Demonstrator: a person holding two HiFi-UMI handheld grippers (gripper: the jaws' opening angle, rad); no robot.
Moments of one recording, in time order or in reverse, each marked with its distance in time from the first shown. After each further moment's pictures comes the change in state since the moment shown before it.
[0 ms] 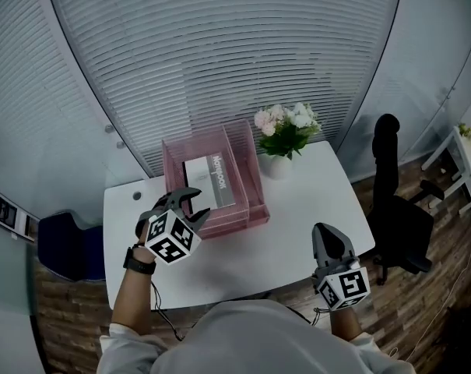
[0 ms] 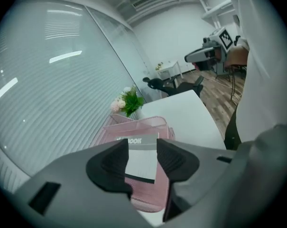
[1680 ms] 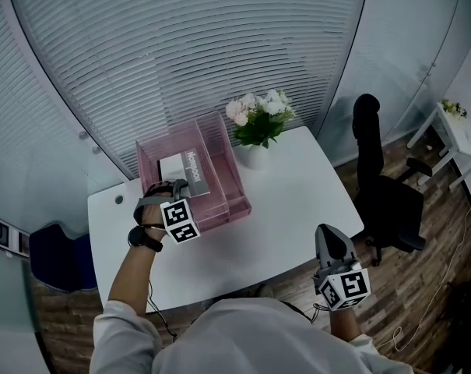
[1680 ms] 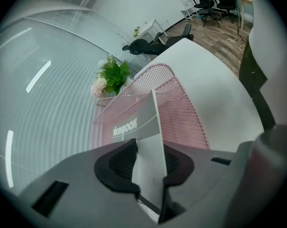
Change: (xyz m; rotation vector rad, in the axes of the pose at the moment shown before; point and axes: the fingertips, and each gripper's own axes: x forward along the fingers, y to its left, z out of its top) left arm 0.103 0.004 -0.048 0.391 0.336 0.096; right arm -0.059 -0.040 -0.026 0.025 0.041 -0.148
